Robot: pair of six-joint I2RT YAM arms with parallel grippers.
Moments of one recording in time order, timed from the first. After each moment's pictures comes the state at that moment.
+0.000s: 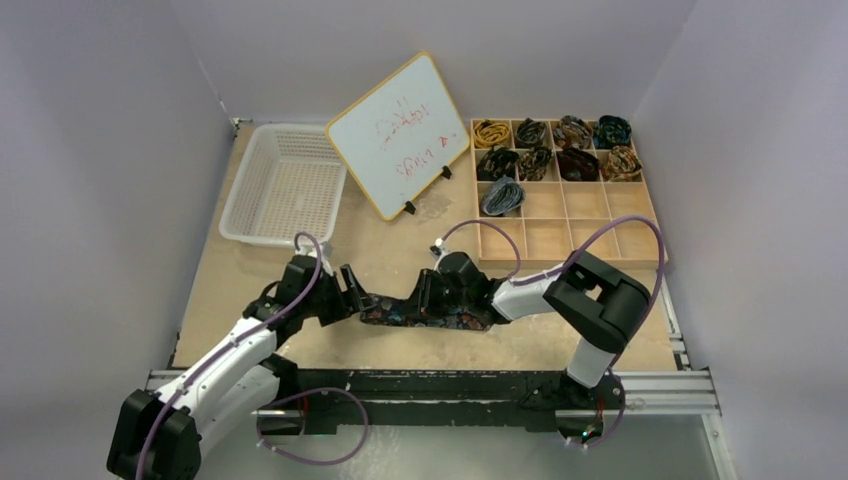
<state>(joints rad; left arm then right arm) -0.41 0.83 0.35 -0.34 0.21 -0.79 0.91 1.72 0.61 0.43 -0.28 1.06</state>
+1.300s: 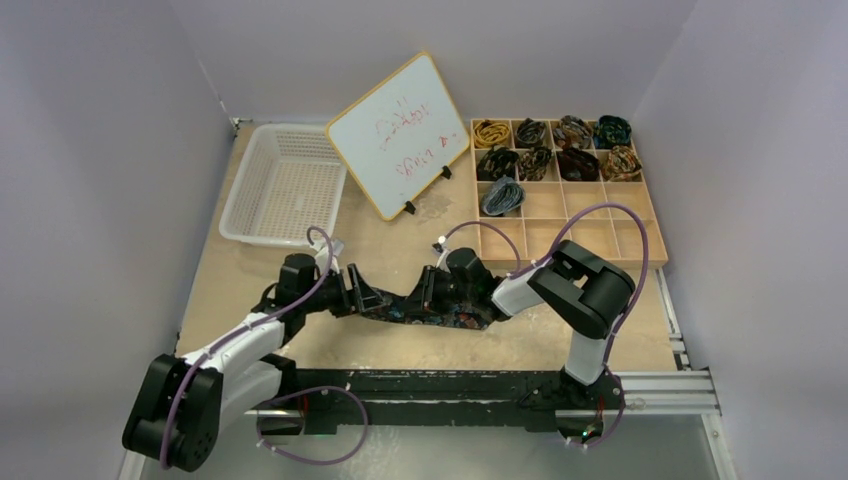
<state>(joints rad) -0.29 1.01 0.22 0.13 0.62 -0.69 0.84 1.83 0.59 0.63 -0.44 1.12</state>
